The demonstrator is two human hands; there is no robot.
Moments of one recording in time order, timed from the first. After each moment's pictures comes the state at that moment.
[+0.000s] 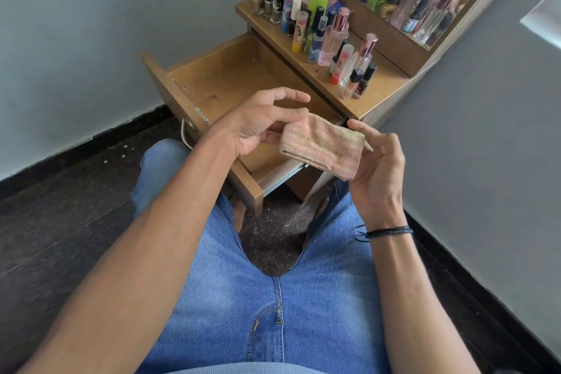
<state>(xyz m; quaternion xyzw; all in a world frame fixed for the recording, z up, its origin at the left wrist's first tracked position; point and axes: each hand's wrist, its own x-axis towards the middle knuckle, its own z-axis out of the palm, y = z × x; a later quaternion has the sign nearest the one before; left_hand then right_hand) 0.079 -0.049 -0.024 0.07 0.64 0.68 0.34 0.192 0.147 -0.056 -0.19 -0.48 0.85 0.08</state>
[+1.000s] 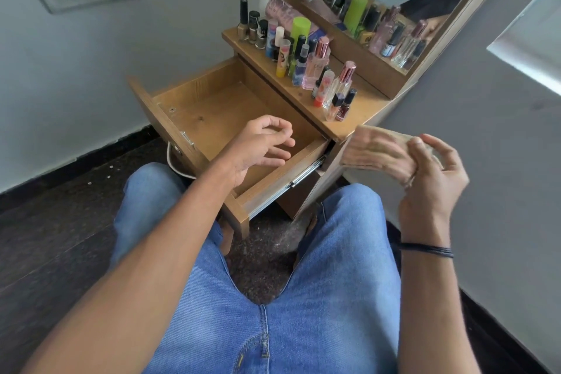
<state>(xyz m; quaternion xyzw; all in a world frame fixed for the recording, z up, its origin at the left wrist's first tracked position) 0.081 -0.031 -0.044 0.05 0.69 0.67 0.26 0.196 0.216 -0.030 -0.28 -0.55 0.70 0.36</state>
